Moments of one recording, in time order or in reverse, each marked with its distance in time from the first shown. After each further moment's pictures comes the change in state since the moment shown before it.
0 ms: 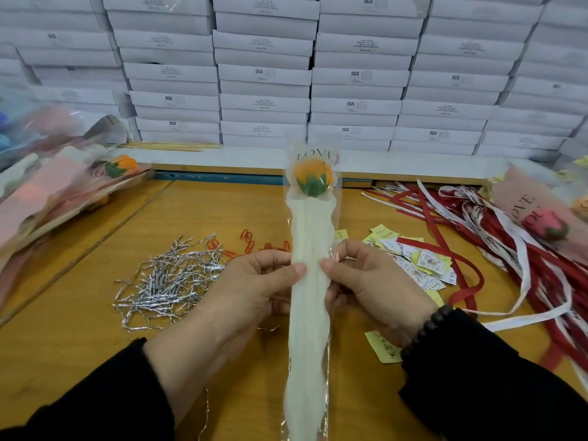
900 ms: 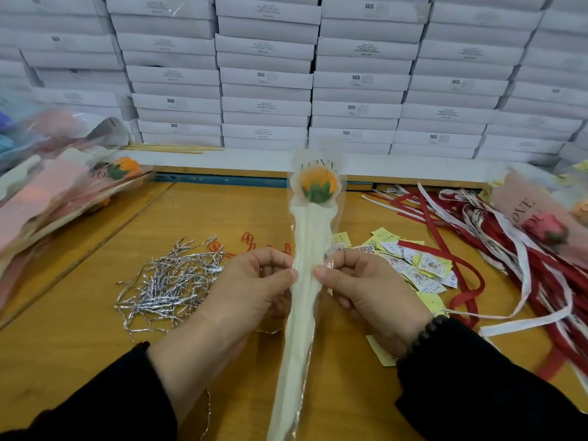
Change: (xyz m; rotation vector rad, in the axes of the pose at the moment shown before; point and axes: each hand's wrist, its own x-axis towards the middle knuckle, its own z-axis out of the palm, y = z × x) left_hand 0.001 0.003 -0.001 0.151 0.075 0.108; right_hand -0.002 0.004 0.004 -0.044 0.028 -0.012
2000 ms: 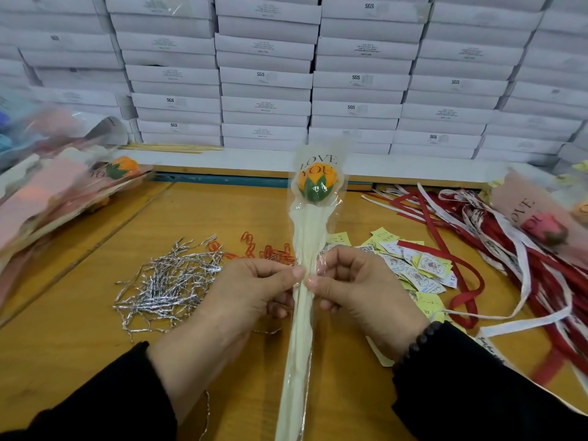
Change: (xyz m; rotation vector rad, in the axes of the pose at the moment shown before) left_hand 0.000 -0.002 0.001 -0.096 -0.016 -0.095; right_hand -0.002 0.002 0.003 -0.064 -0.033 -0.141
